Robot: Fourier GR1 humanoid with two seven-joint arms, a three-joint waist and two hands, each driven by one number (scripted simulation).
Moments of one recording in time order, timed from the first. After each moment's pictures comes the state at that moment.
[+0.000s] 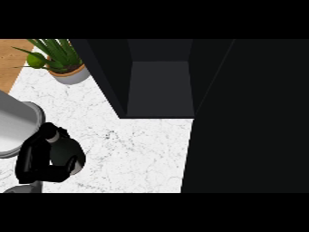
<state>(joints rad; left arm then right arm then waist) -0.03 0.29 -0.03 -1.16 0.32 -0.10 -0.71 -0.10 -0.11 0.14 -2.49 -0.04 0.00 0.66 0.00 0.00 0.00</state>
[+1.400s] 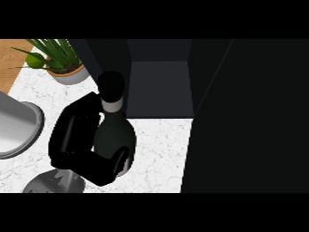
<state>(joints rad) -0.19 0.07 -0.27 -1.81 0.25 0.15 -0.01 -0.10 -0.09 0.13 -2.49 -0.04 0.02 0.67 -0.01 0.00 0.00</state>
